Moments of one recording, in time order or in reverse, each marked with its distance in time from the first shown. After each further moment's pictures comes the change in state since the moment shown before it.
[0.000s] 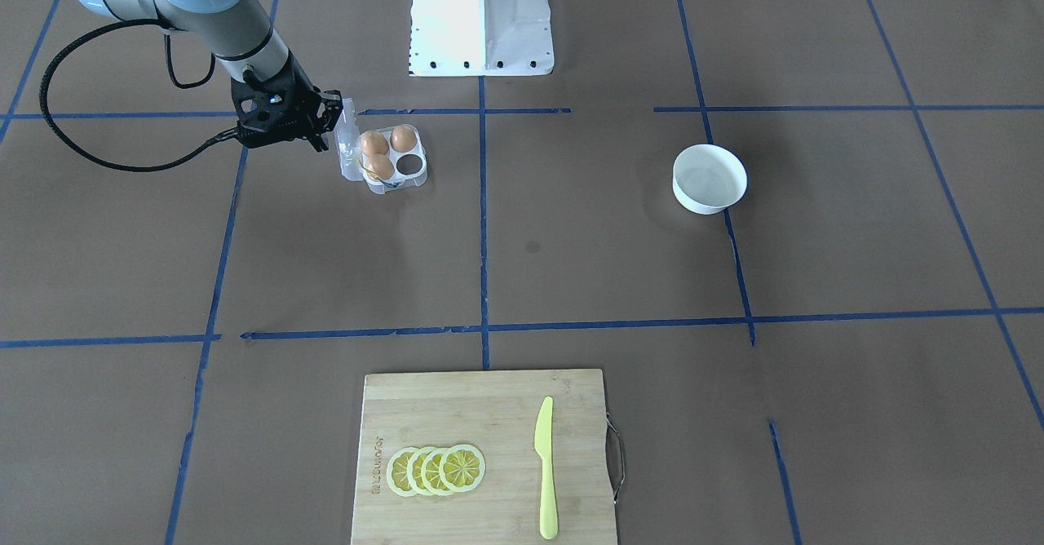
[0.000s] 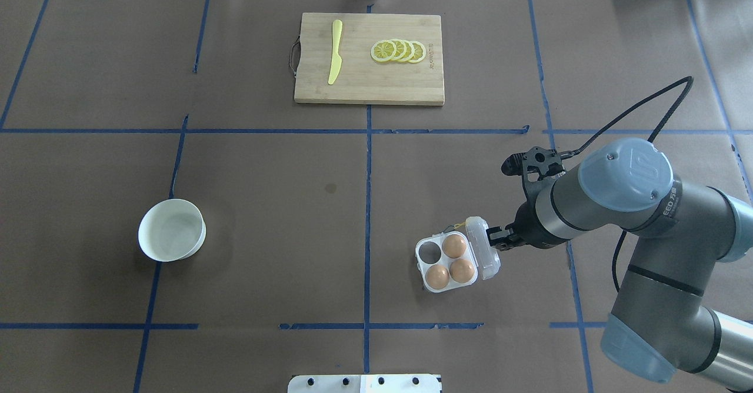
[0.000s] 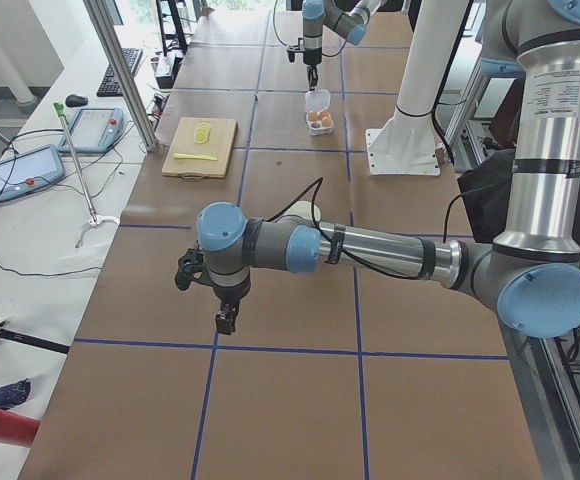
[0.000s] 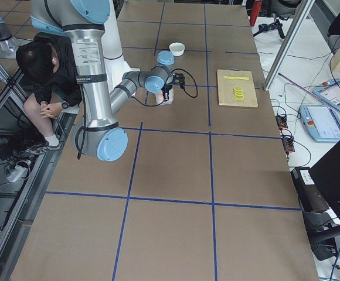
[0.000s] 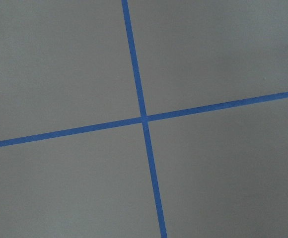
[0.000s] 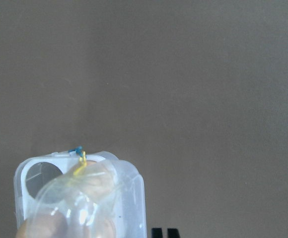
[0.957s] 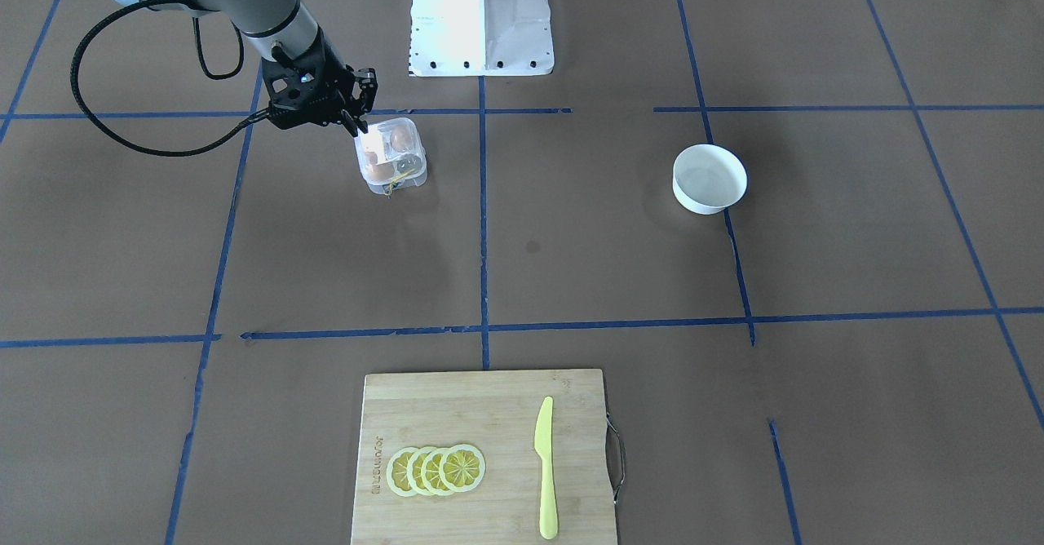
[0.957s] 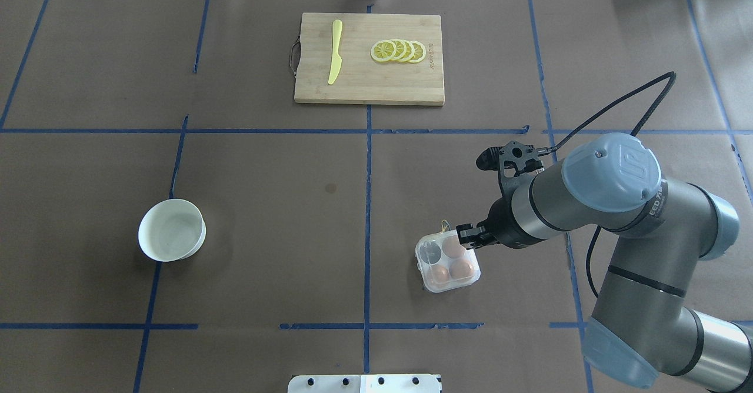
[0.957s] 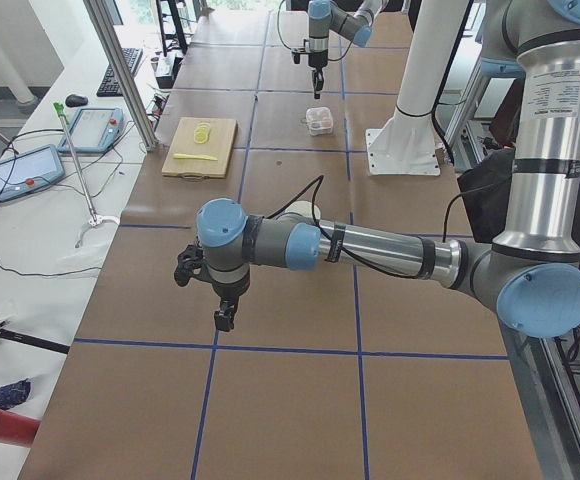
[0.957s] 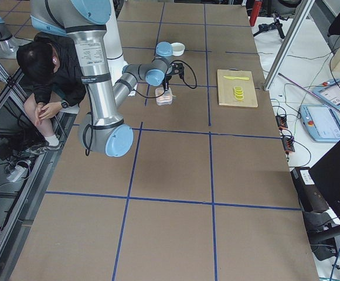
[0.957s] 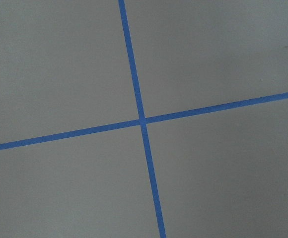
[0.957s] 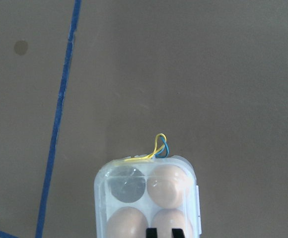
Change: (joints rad) left arm 0.000 -0.002 0.000 -0.002 0.000 0.001; right arm -0.011 0.079 0.018 0.024 0.004 0.068
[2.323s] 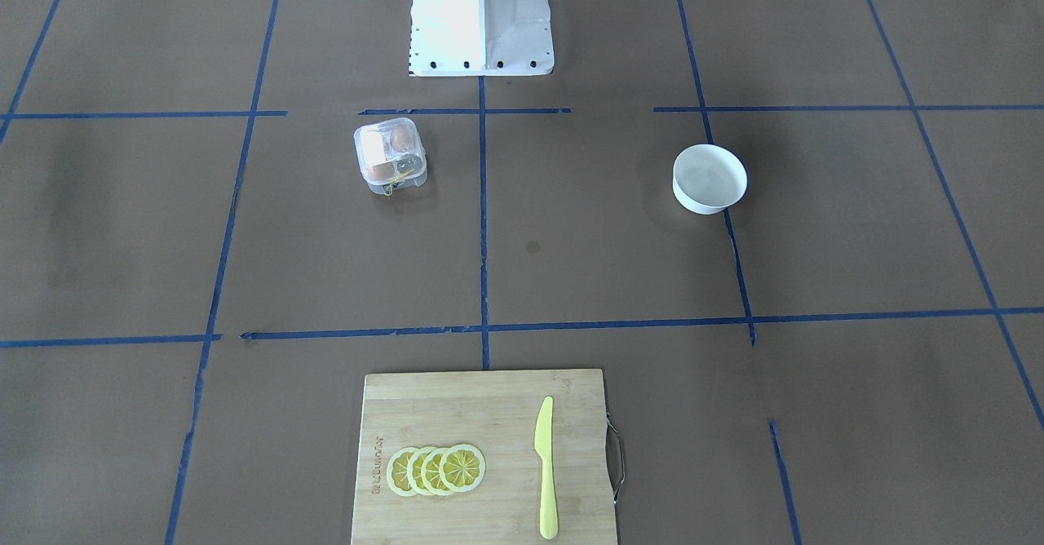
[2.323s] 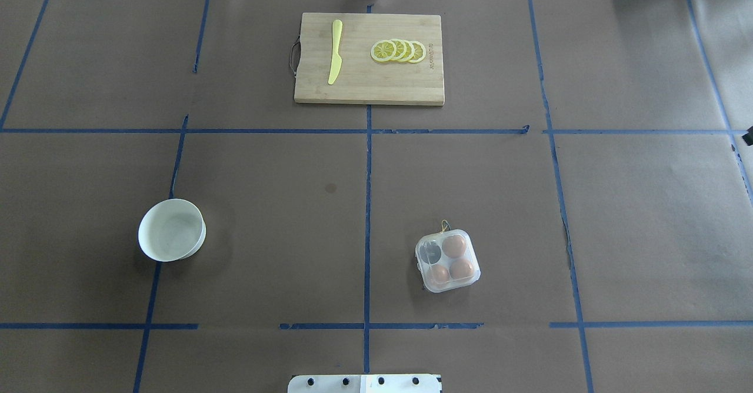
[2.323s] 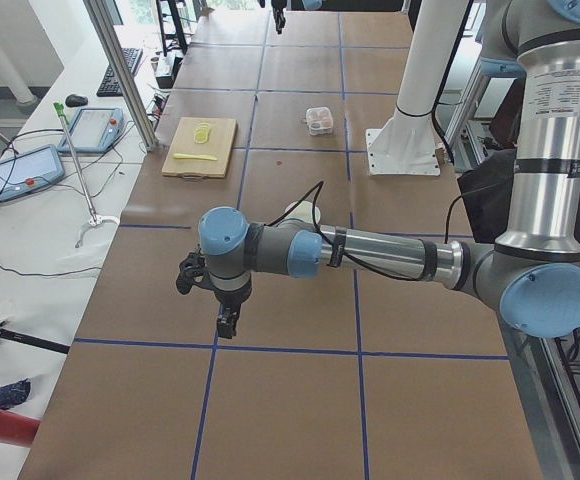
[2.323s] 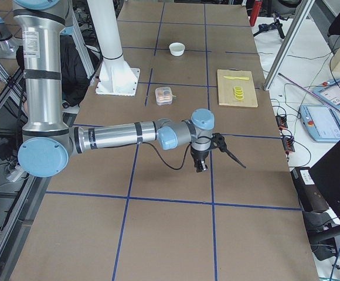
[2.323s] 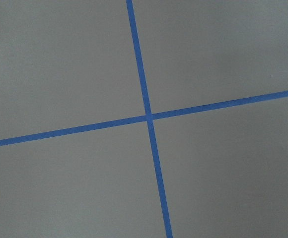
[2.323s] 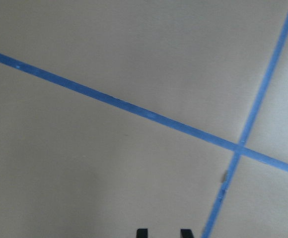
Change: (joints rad) left arm 0.001 0.014 0.022 -0.020 0.009 -0.006; right arm 0.838 -0.276 -0.402 -0.019 0.213 -1.138
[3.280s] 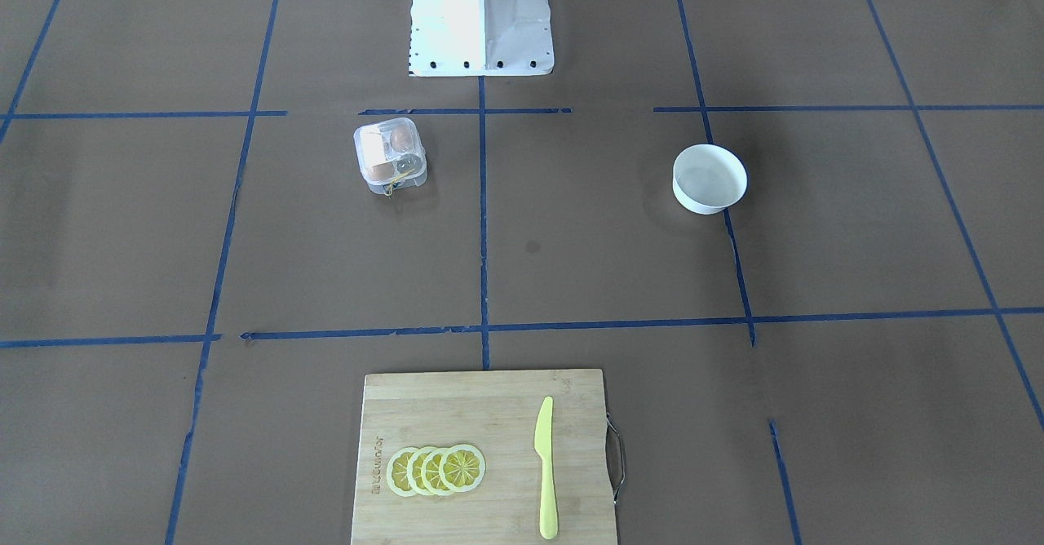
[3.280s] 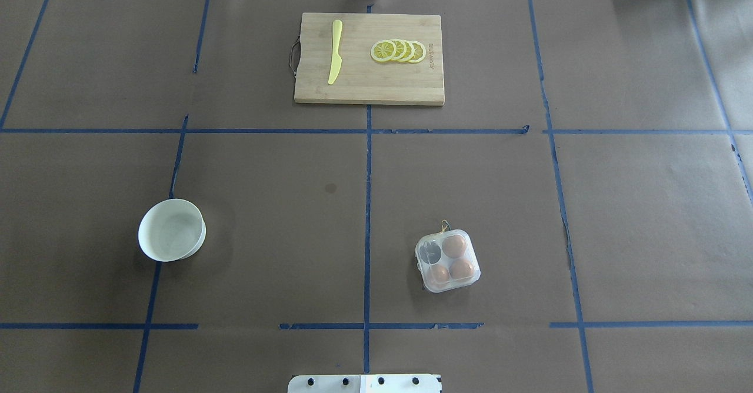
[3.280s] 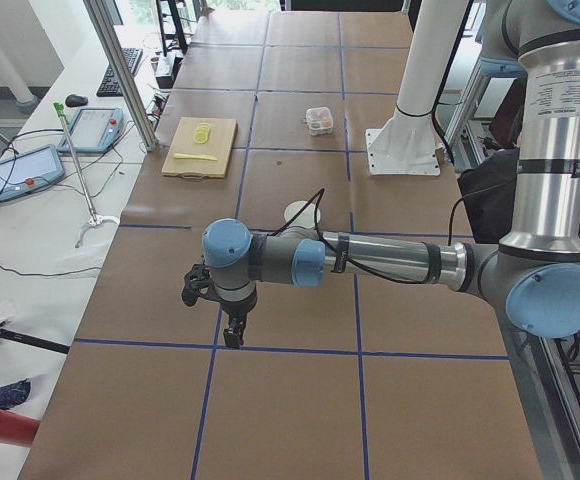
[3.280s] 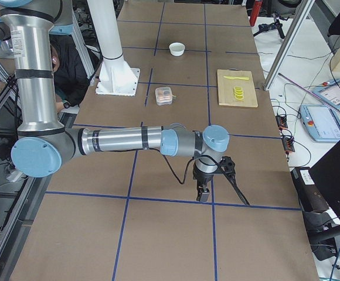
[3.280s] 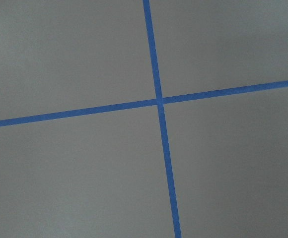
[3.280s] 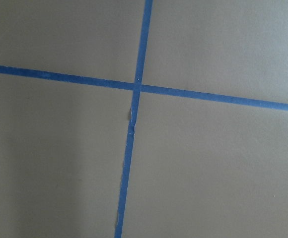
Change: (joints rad) left arm 0.000 0.018 0.016 0.001 0.000 -0.002; right arm 0.159 0.044 -0.030 -0.328 0.006 -0.086
